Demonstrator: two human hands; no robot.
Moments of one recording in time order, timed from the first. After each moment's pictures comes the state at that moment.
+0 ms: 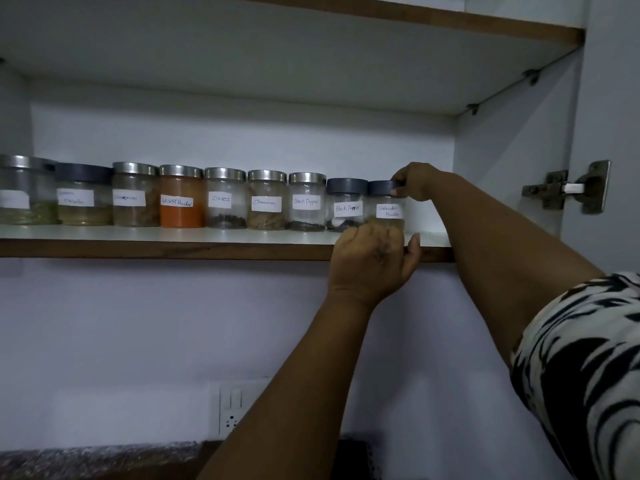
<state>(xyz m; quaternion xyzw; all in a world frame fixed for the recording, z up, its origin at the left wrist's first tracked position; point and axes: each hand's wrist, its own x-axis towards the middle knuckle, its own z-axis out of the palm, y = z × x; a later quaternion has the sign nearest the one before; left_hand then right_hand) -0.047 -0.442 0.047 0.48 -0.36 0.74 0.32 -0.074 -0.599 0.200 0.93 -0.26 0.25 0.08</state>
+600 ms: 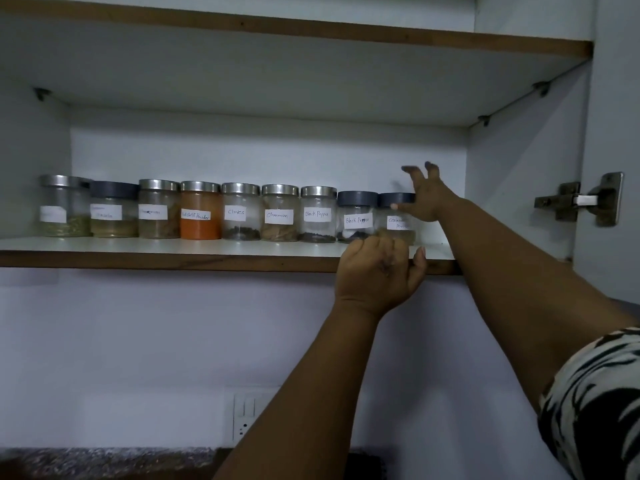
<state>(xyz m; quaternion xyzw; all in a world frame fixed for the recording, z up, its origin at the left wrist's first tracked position) -0.049 -0.442 0.049 0.50 -0.37 0.71 0.31 -0.075 -0.612 0.180 0.91 -0.22 0.35 -0.05</state>
